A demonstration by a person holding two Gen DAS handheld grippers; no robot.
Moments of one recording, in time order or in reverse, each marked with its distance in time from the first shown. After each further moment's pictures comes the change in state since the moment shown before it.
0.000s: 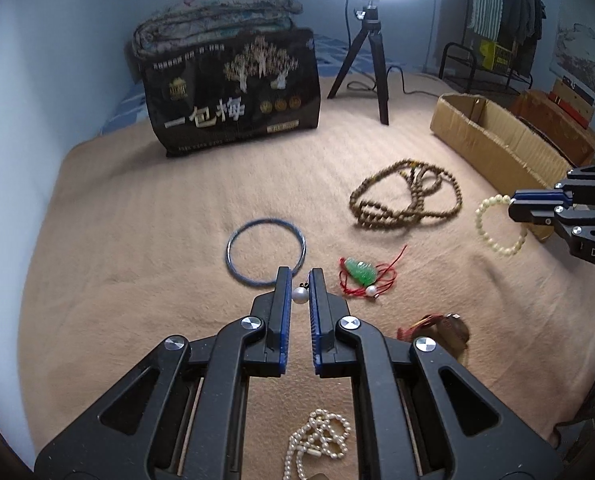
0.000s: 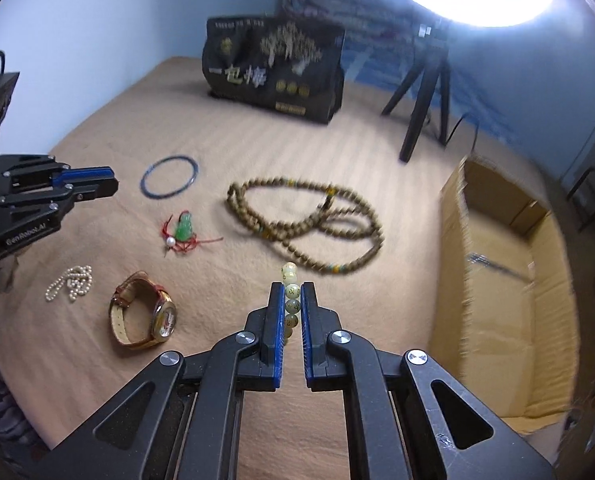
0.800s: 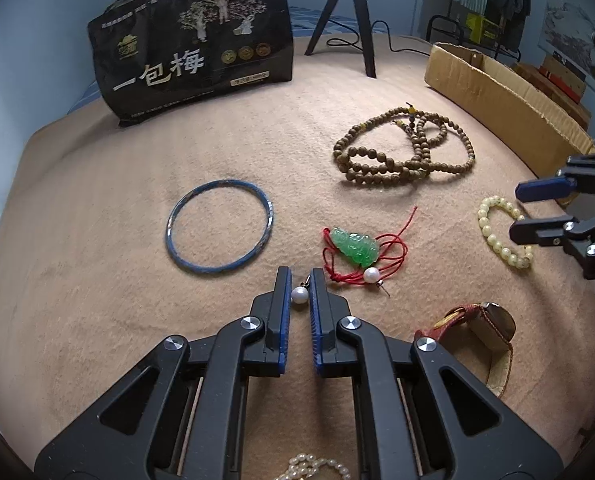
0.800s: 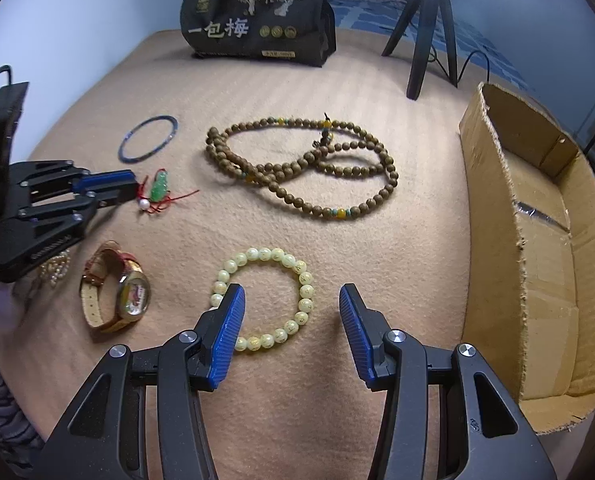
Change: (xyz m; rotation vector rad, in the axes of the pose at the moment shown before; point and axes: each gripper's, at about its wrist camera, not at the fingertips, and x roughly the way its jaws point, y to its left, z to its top) left arm 0.071 -0.014 -0.019 0.037 0.087 -0.054; right arm 0.052 -0.014 -0.024 0.100 0.145 0.081
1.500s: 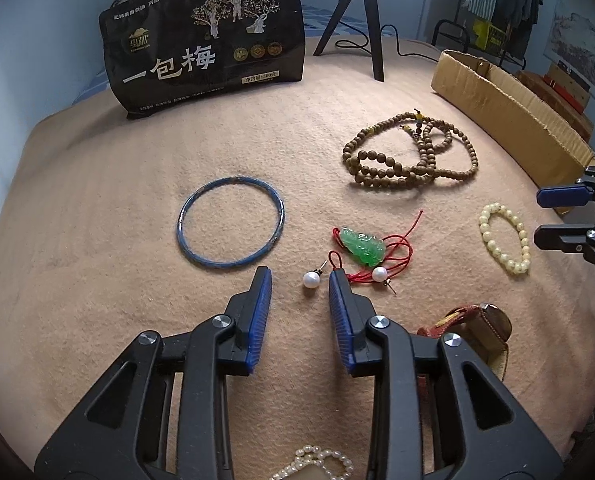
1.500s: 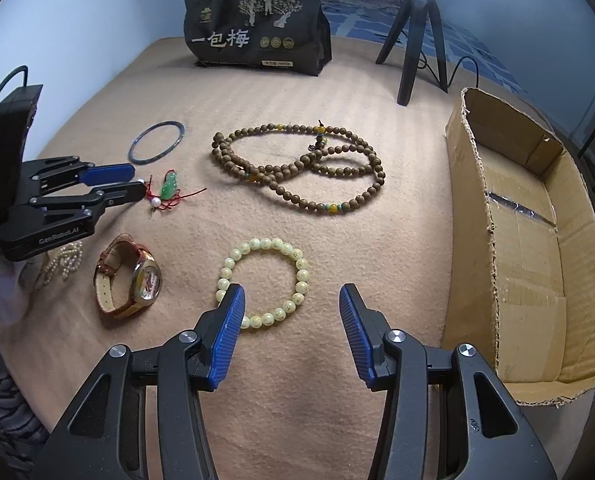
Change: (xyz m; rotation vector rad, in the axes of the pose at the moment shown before) left arm -0.005 0.007 0.000 -0.026 0.006 -0.005; right arm -0.023 0.001 -0.009 -0.008 -0.030 -0.010
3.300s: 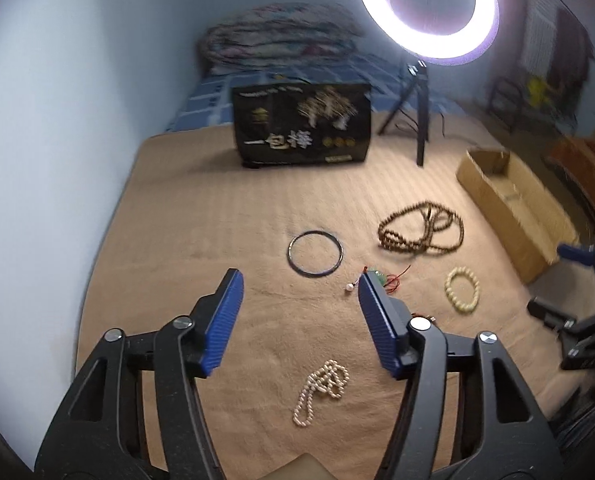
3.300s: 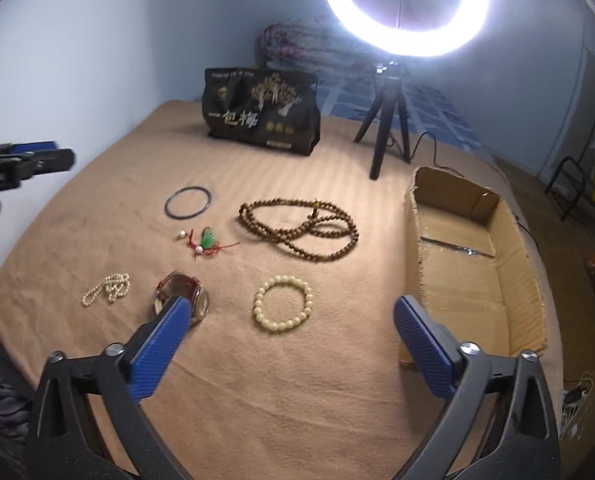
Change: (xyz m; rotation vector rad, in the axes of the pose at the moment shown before) left arm -0.154 0.008 0.015 -0.167 -0.100 0.190; right arm -0.087 0.031 -0.015 -0.010 -0.224 -0.089
